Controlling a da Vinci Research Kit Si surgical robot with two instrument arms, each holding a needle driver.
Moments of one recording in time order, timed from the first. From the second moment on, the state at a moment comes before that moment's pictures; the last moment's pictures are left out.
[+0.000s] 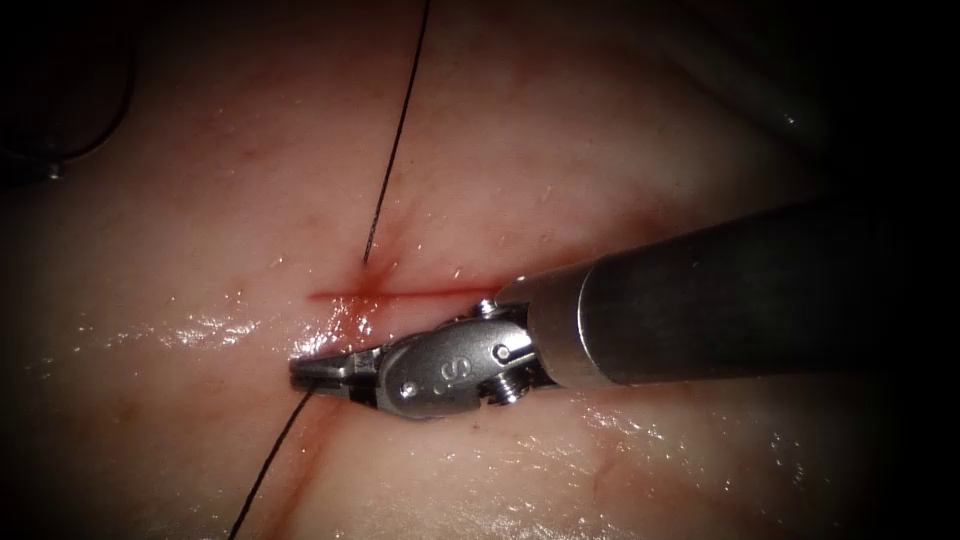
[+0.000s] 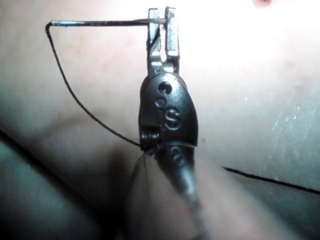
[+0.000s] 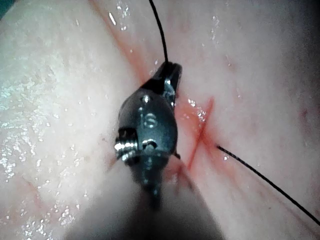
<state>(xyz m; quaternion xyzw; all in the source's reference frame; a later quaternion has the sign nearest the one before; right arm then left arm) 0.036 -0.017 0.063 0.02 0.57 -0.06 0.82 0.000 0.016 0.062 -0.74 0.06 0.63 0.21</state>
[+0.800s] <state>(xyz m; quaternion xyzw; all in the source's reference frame) 0.040 -0.040 0.043 0.14 0.59 -0.15 0.78 -0.001 0.016 0.063 -0.74 0.06 0.63 0.22</state>
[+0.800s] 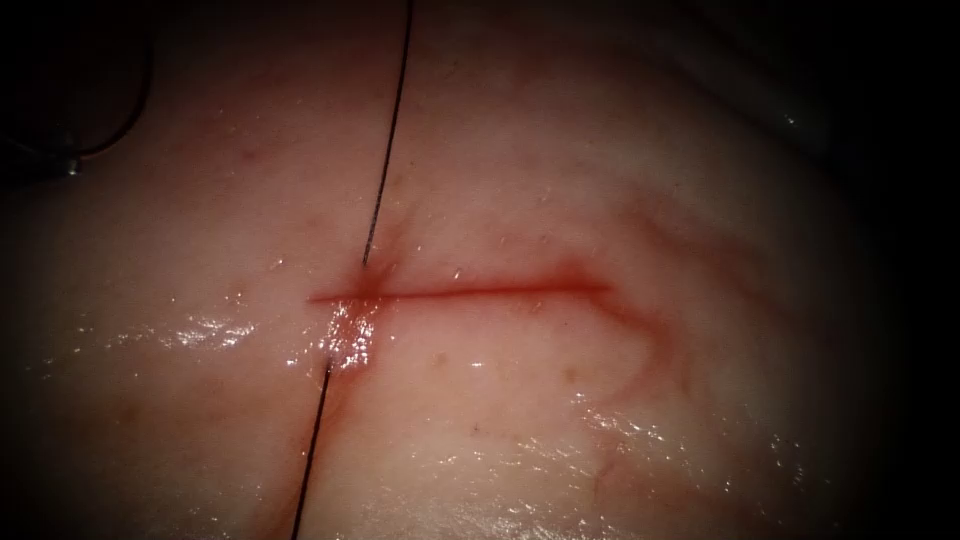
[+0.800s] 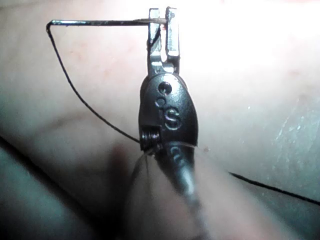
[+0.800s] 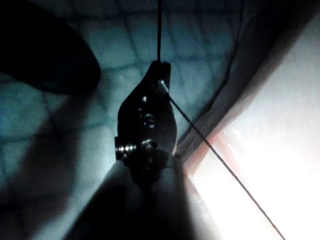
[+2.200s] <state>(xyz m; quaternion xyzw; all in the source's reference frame) 0.036 -0.015 0.064 -0.05 0.59 -0.03 0.80 0.000 0.016 0.063 -0.74 0.05 0.63 0.22</state>
